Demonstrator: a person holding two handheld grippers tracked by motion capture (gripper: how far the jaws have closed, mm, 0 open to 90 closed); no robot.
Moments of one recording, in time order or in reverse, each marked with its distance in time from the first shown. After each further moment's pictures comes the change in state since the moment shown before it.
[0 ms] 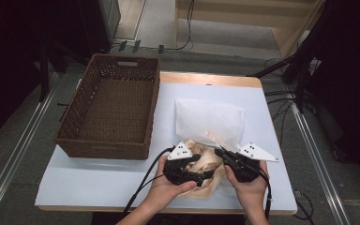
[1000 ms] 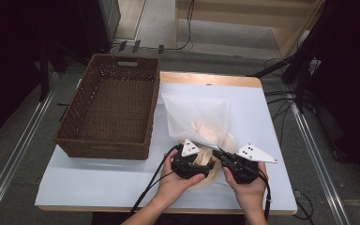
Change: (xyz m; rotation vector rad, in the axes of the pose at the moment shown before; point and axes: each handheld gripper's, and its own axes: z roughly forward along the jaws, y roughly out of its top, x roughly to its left) left arm 0.014 -0.002 0.016 -0.002 0.210 -0.016; right arm 0.005 0.002 -0.003 0.001 0.018 -0.005
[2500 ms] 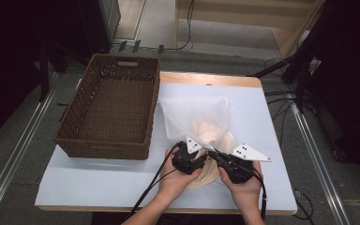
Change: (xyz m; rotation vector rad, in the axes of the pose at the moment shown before) left arm 0.009 0.010 0.036 0.080 0.166 -0.060; right arm 0.008 -0.003 0.012 0.024 0.019 -0.013
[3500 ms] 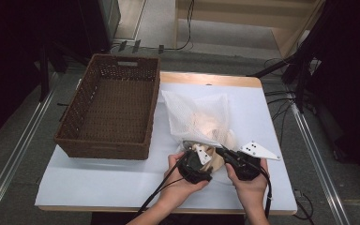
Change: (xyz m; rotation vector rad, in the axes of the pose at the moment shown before) left arm -0.025 -0.013 0.002 0.106 0.091 0.133; right arm -0.018 0.000 -0.008 -0.026 -0.032 0.060
